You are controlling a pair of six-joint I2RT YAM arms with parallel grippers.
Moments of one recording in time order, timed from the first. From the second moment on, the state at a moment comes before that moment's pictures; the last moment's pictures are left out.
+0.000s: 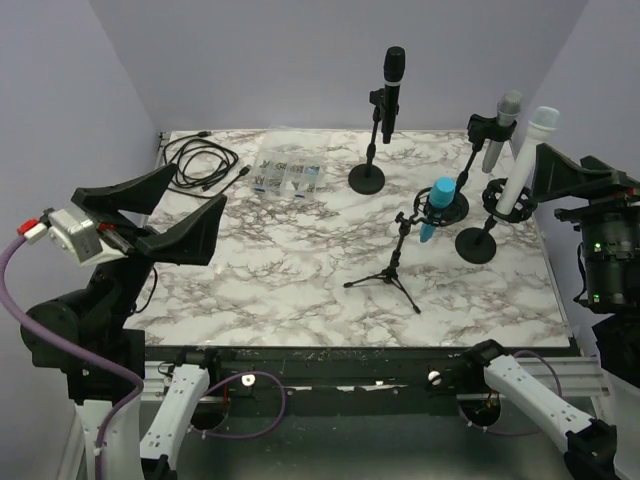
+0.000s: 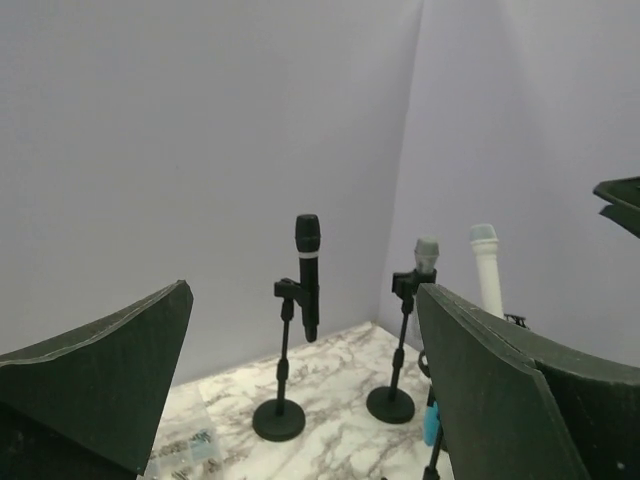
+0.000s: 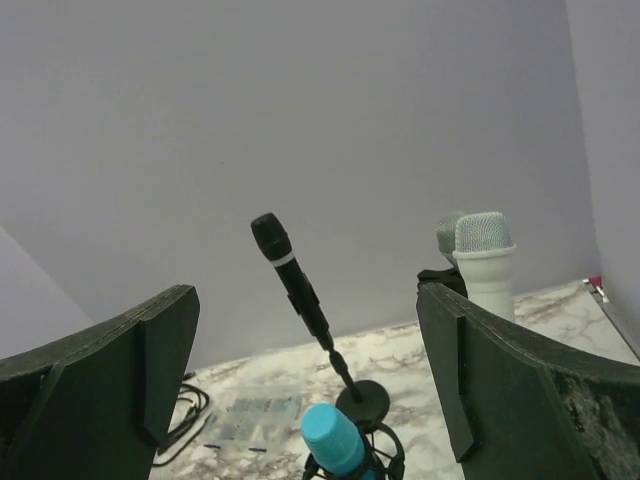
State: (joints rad) left arm -0.07 0.53 1.26 -0.07 0.43 -0.43; right arm 0.41 0.70 1.52 -0.40 0.41 0.24
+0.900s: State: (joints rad) left arm -0.70 1.08 1.16 -0.01 0.51 -0.39; right arm 0.41 0.85 1.30 -0.60 0.36 0.29
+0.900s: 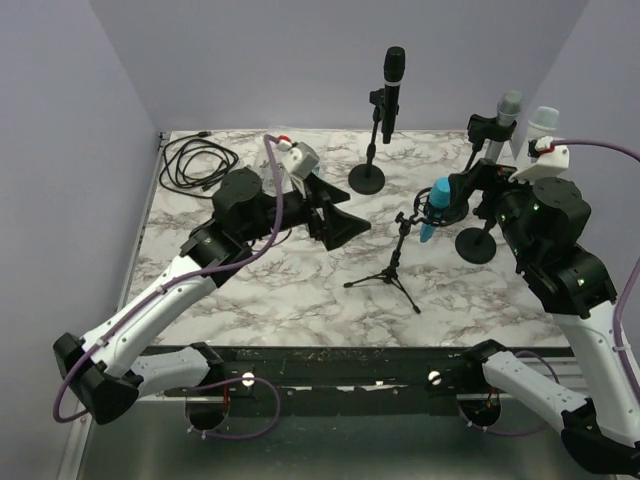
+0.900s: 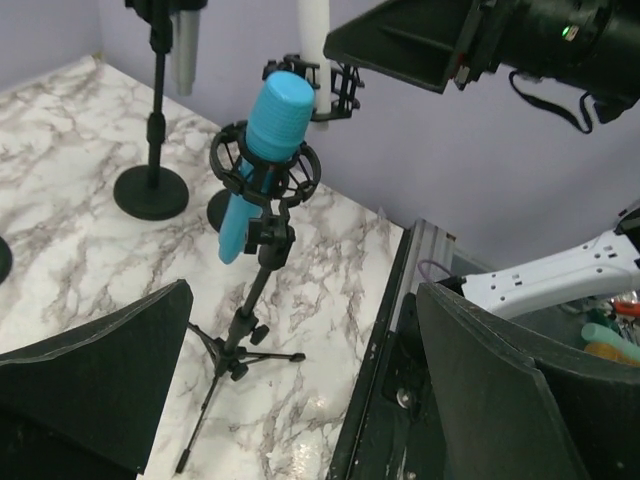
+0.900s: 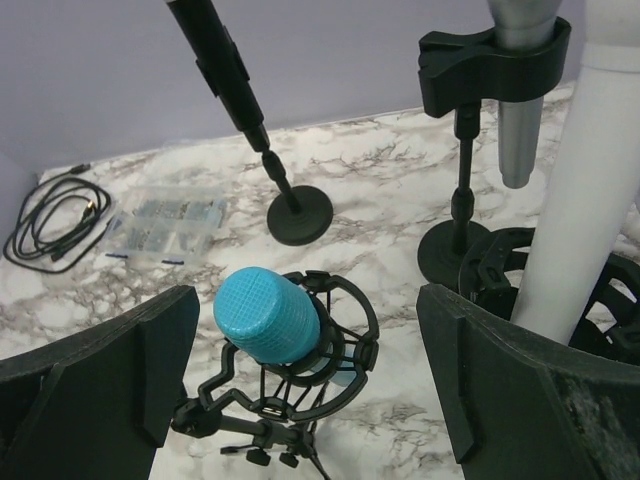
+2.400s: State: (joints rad) left arm -0.94 1.34 1.06 0.14 0.20 -0.45; right arm 0.41 0.99 1.24 -0.60 0.20 0.20
